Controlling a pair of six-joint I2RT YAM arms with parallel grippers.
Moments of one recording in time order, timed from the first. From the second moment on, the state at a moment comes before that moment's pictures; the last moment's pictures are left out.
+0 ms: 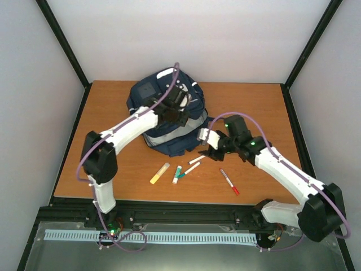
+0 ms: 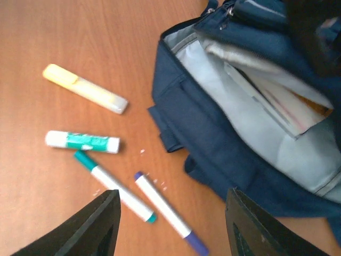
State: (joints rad) left arm -0.64 1.83 1.64 -0.71 -0.06 -0.22; right arm 0.57 1.22 0.88 -0.42 -0.44 -0.71
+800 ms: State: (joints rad) left arm -0.81 1.87 1.70 -0.65 0.00 -0.27; right arm 0.25 1.04 1.25 -0.79 -0.78 -0.50
